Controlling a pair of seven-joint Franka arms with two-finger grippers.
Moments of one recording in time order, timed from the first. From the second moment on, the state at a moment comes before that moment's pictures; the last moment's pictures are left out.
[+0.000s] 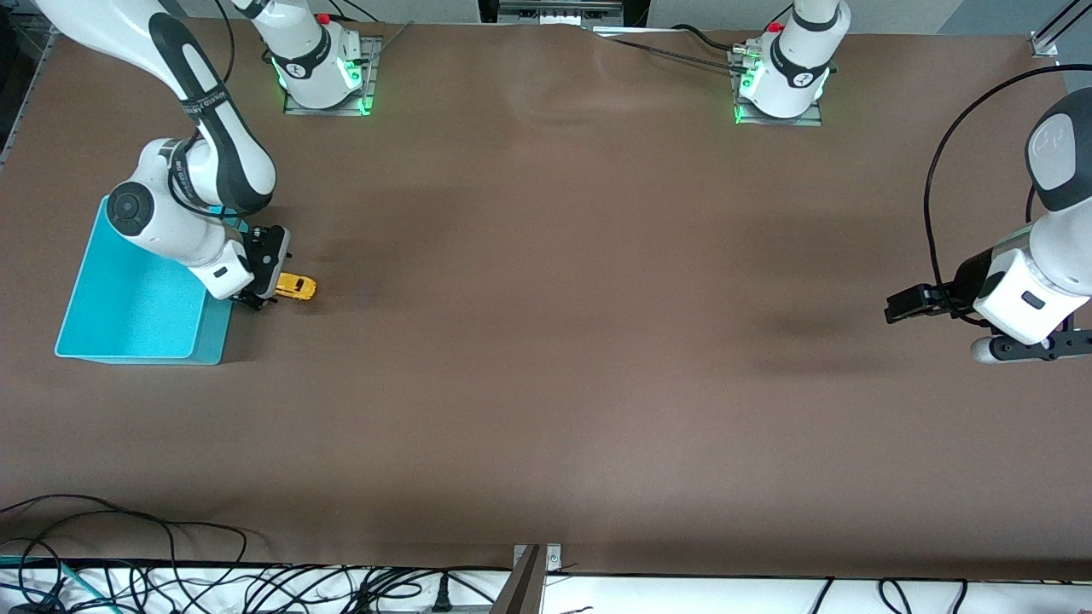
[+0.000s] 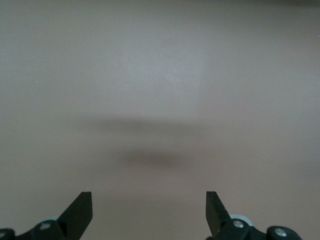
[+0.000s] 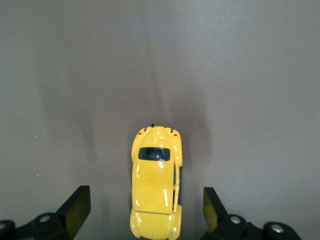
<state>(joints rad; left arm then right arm) 0.16 0.29 -0.17 -1.53 0.01 1.77 -0.11 -0.16 0.29 0.14 -2.33 0.05 2.53 -1.45</state>
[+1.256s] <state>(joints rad) 0.16 0.31 -0.17 -1.53 0.01 1.77 -0.11 -0.16 0.13 0.15 -2.35 0.05 2.34 -1.60</state>
